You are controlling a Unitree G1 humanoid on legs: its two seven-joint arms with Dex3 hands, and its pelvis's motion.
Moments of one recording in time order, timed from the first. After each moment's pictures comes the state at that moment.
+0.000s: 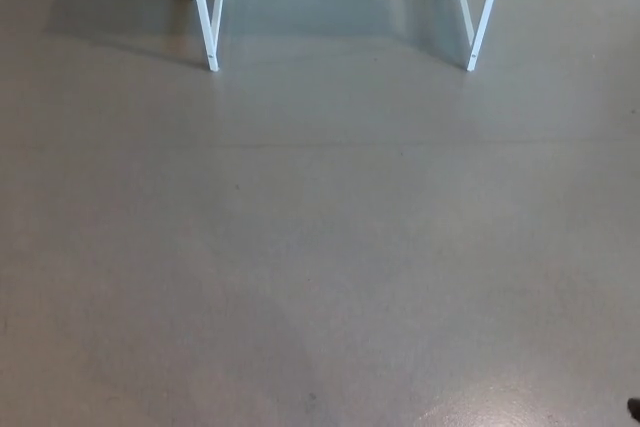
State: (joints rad) left_arm 0.31 0.31 0.40 0.57 -0.13 0.07 -0.19; right_arm 0.26 -0.24 -0.30 0.45 0.09 0.04 0.21
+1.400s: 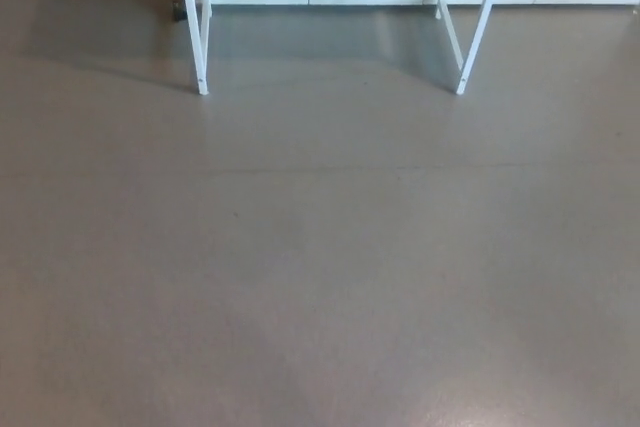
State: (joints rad) left_arm 0.46 0.29 0.40 0.47 -0.23 0.00 -0.27; right_arm 0.38 -0.21 -0.34 0.44 0.24 -0.06 0.35
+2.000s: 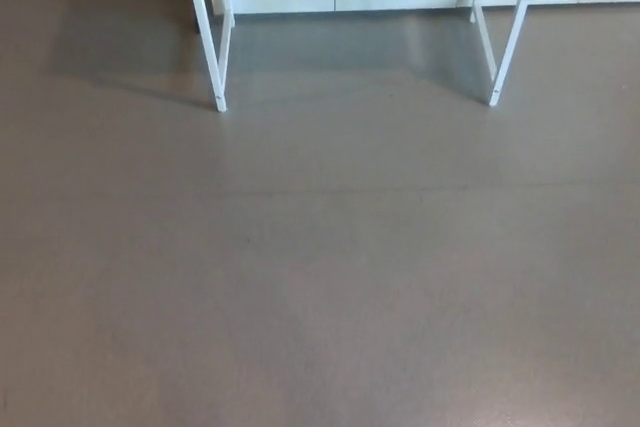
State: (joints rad) left_arm 0.48 0.29 0.37 0.49 -0.23 -0.03 -0.27; right_arm 0.38 -0.23 -0.32 0.45 0.24 -0.08 0.34
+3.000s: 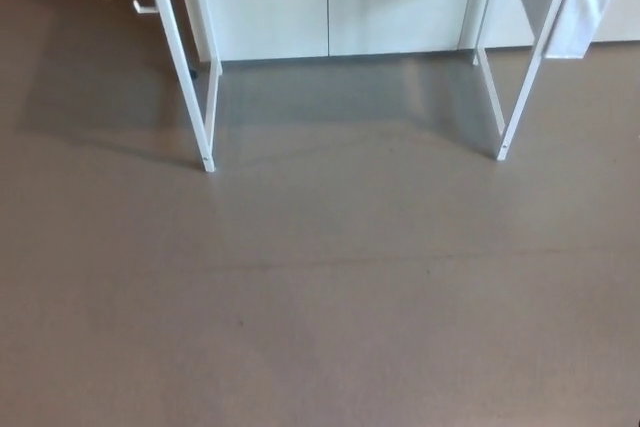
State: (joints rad) left_arm 0.50 0.22 0.34 0.44 -0.22 -0.06 -0.26; right_arm 0.40 -0.24 -0.30 0.46 0.24 -0.10 0.35
